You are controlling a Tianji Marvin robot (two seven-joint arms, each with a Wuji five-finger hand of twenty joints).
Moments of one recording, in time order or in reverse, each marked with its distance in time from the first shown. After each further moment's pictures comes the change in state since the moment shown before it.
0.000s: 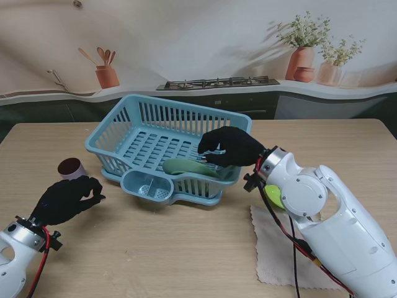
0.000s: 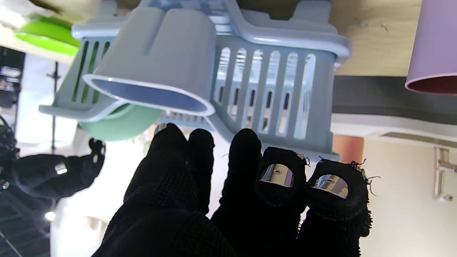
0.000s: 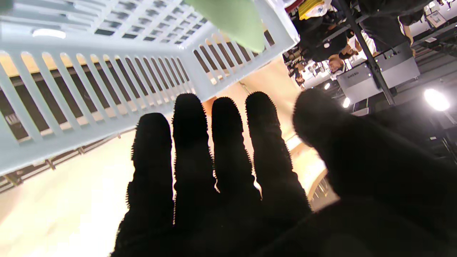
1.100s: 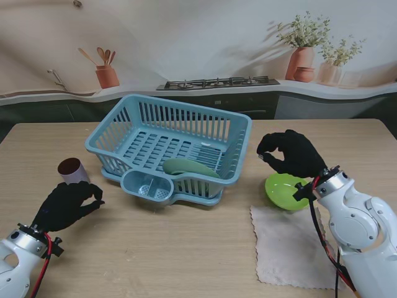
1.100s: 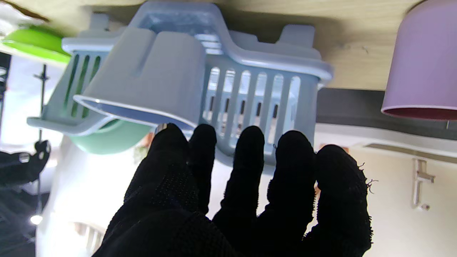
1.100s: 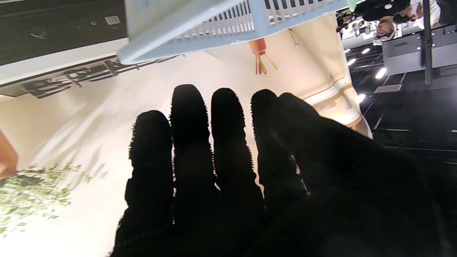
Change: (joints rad) left arm 0.014 -0.004 0.022 0.049 0.032 0.024 0.061; right arm -0.296 -0.020 0.377 0.006 -0.233 -0.303 -0.283; left_hand 0.002 0.000 0.000 0.000 0.000 -0.001 -0.146 -0.209 -0.067 0.010 -0.244 -0.207 -0.220 0.152 -0.404 -0.212 -0.276 0.059 -0.303 -0.220; right_hand 0.161 0.052 -0.087 -0.023 -0.018 -0.048 0.283 -0.068 0.085 -0.011 0.104 0.035 0.062 0.000 0.160 0.058 0.069 -0.001 0.124 0.025
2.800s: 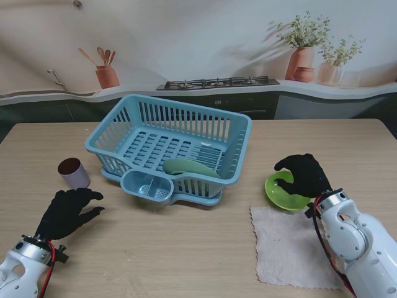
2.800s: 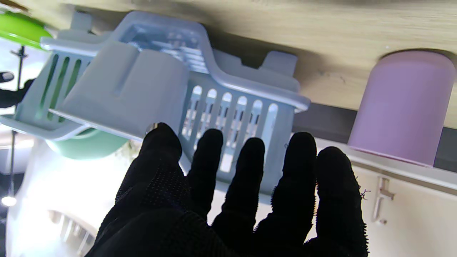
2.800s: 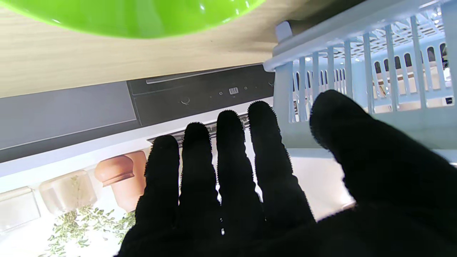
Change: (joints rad) left arm -0.021 -0.013 0.054 0.139 -0.015 0.013 0.131; right arm 0.026 0.011 -0.041 0.310 -0.237 0.133 -0.155; left_hand -0.055 0.000 0.003 0.000 0.049 0.046 -0.394 -0.203 -0.093 0.000 -0.266 -0.167 -0.173 0.013 -0.357 -0.300 -0.179 -0.037 -0.110 -0.170; right_hand -0.279 -0.041 0.087 0.045 -0.061 0.046 -0.413 0.133 -0.240 -0.016 -0.133 -0.038 -0.321 -0.052 -0.289 -0.093 -0.331 -0.127 -0.287 -0.070
